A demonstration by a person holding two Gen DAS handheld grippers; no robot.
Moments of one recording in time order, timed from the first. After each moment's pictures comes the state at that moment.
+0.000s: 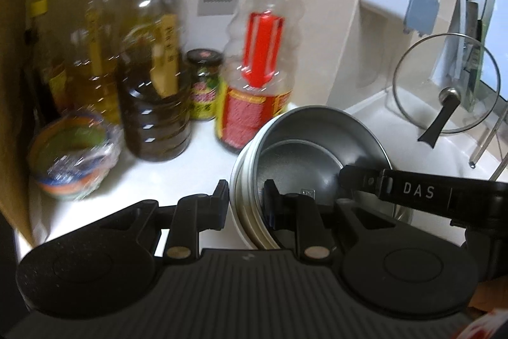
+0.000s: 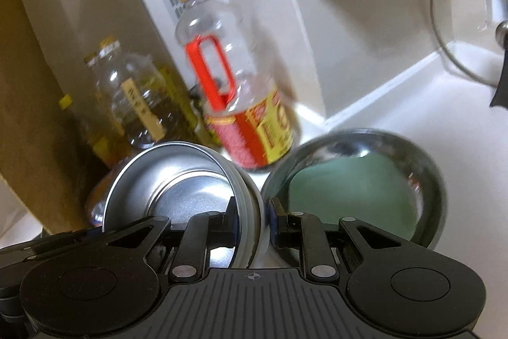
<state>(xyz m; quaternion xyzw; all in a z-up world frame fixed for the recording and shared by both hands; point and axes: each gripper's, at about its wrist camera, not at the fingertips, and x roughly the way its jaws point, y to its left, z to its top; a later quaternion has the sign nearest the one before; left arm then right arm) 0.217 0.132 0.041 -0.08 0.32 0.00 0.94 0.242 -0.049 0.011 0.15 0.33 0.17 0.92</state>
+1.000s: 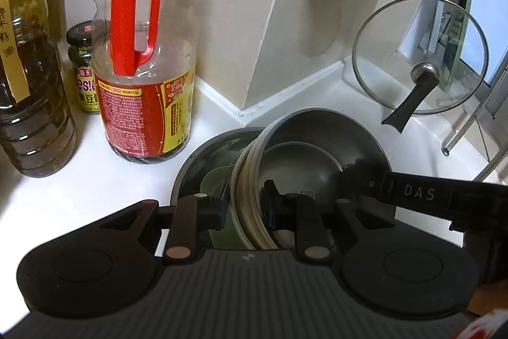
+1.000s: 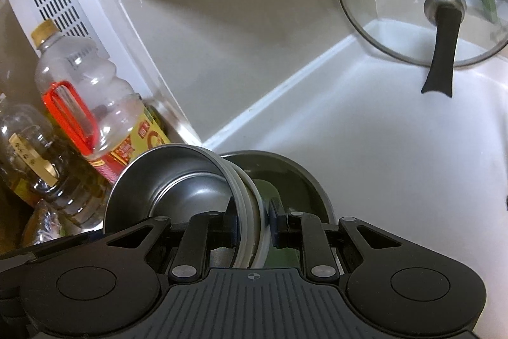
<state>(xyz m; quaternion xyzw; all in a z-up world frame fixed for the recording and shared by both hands) 0.327 0.061 0.006 -0.09 0.39 -0.09 0.91 0.309 -0.143 -0.013 0.17 0.38 0.06 0.91</state>
